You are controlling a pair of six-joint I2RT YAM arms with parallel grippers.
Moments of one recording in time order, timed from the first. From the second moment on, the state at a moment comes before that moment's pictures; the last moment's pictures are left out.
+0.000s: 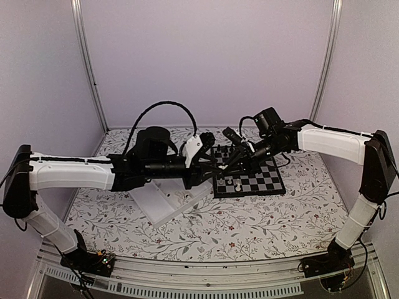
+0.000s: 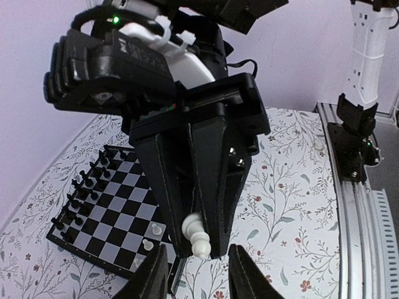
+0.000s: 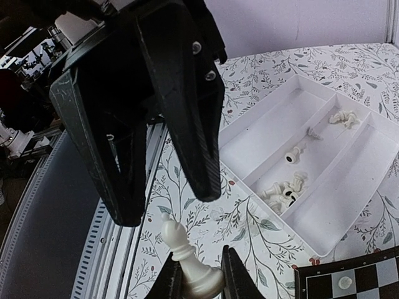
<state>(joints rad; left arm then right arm) -0.98 1.52 1.00 0.25 0.24 0.17 0.62 1.71 1.32 -0.52 -1.06 -0.52</state>
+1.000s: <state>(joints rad) -0.99 1.81 1.41 0.00 0.21 0.19 0.34 1.59 1.19 -0.56 -0.77 -0.62</state>
